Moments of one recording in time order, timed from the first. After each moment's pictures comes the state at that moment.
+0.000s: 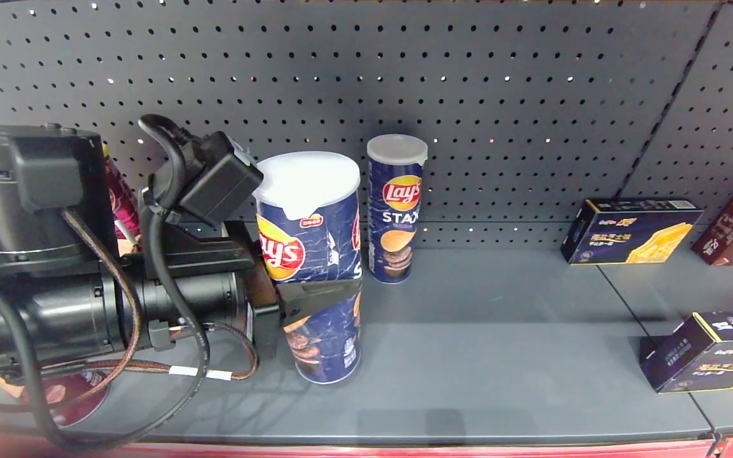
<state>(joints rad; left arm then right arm) -0.57 1.44 -0.85 -0.37 -0.41 0.17 0.00 0.00 0.00 0.00 0.03 0.00</state>
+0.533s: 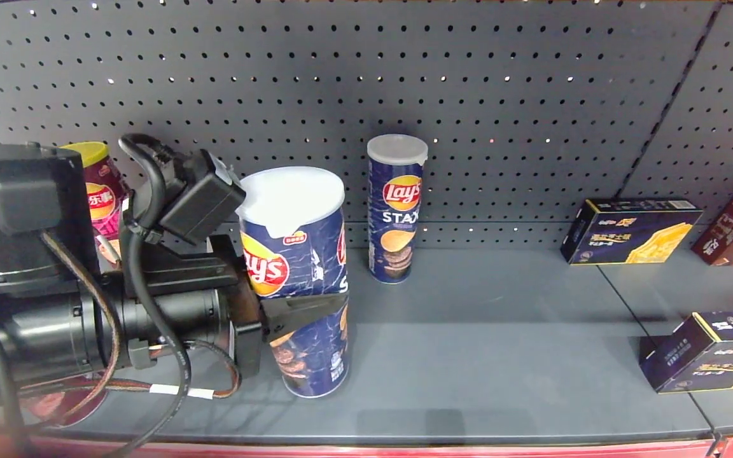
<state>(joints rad) -0.55 1.40 -0.79 -0.37 -0.42 0.17 0.05 0.39 -0.48 0.06 0.12 0.00</state>
